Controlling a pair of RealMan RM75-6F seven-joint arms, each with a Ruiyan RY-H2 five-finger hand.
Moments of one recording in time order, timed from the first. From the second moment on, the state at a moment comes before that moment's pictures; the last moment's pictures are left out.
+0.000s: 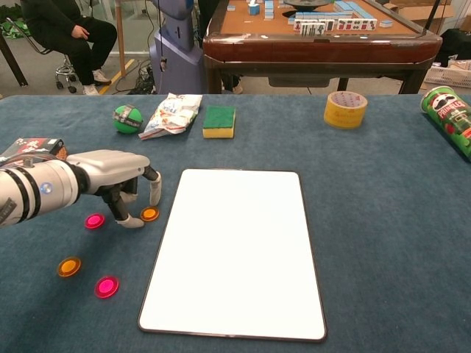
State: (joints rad) left arm -0.85 -1.60 -0.09 -1.45 0.79 0.87 0.59; right arm 0.06 -1.13 0.06 -1.55 -1.56 1.54 0.05
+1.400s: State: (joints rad) left arm -0.92 -1.53 -0.13 -1.69 0.74 0.91 0.61; right arm 0.06 -1.12 0.06 -1.55 -1.57 1.56 0.06
